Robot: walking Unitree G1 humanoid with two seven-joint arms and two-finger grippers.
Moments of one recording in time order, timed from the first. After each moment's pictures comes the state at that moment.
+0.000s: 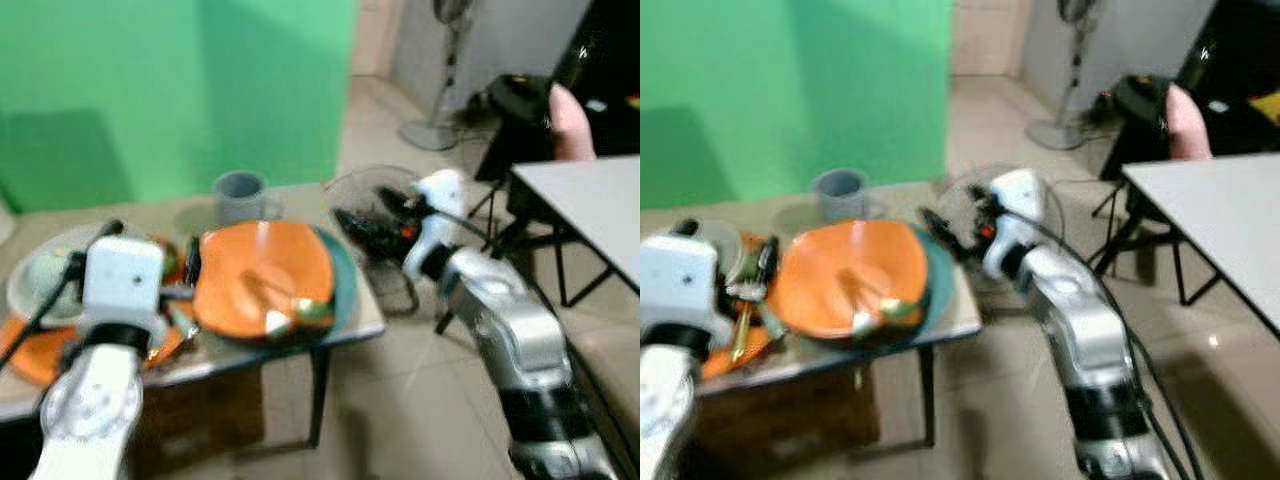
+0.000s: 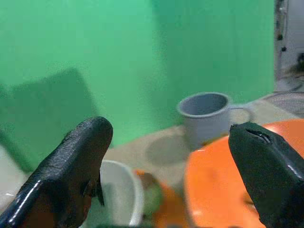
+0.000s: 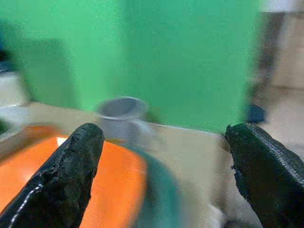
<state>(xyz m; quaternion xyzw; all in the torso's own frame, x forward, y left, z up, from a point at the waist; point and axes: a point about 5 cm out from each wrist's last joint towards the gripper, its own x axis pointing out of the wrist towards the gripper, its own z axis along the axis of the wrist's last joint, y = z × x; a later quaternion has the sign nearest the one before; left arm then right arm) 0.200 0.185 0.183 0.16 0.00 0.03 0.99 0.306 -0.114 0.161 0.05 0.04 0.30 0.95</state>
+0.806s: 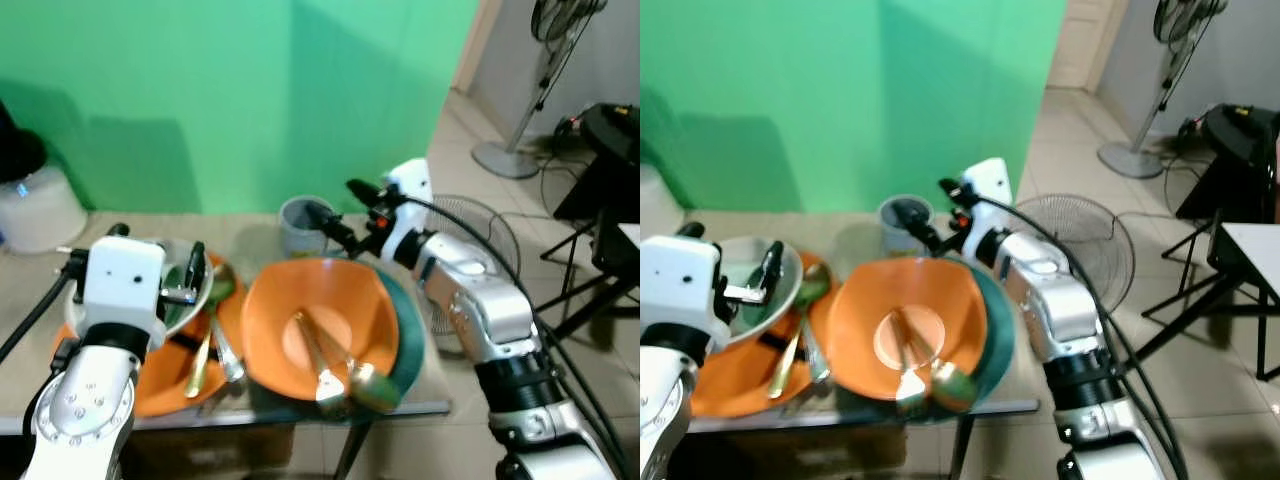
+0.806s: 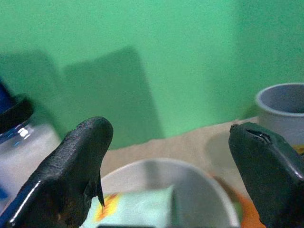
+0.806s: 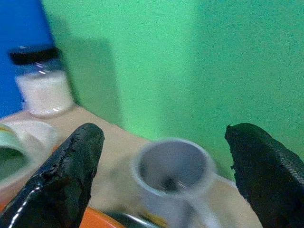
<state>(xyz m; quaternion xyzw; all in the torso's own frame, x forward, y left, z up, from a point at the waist) 0.198 0.184 0.189 0.18 0.01 0.01 0.98 0.325 -0.083 0.167 0.04 0.03 0.38 0.92</state>
